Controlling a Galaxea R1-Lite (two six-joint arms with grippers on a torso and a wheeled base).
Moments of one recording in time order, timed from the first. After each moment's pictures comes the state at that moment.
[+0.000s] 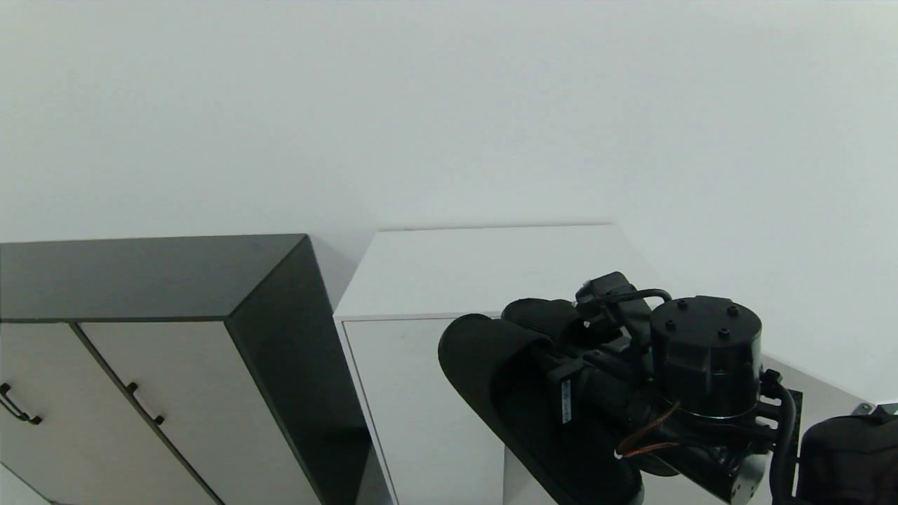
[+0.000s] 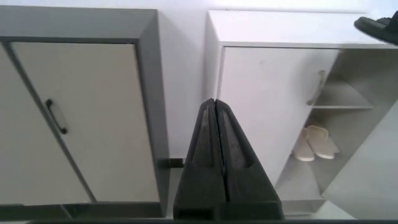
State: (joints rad) left arm 0.00 0.00 0.00 0.00 0.03 -0.03; right arm 0.88 1.76 -0.68 -0.83 -0.28 0.16
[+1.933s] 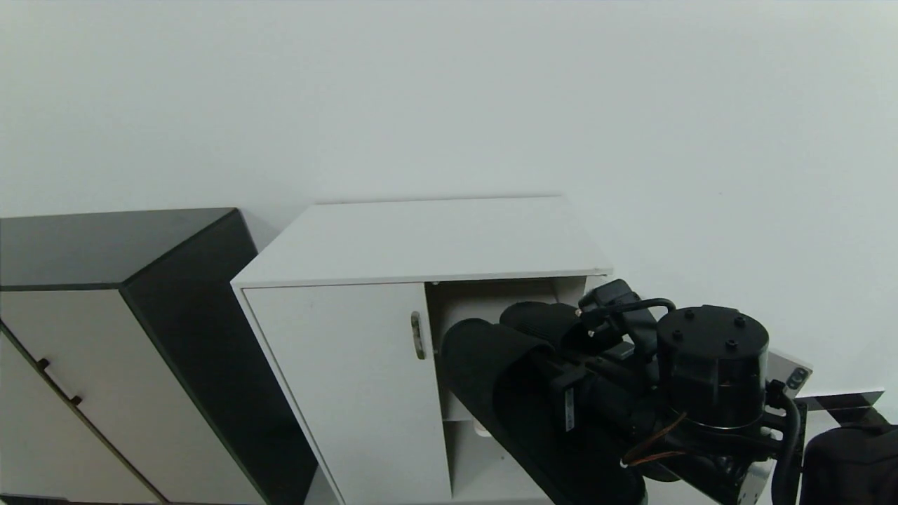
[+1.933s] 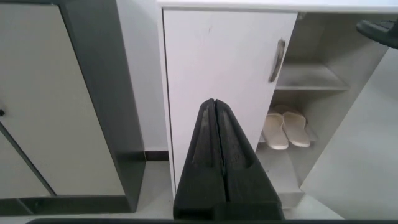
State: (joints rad) left arm 0.00 0.00 0.00 0.00 0.03 -0.03; right arm 0.88 1.77 -0.64 -0.89 -0.25 0.15
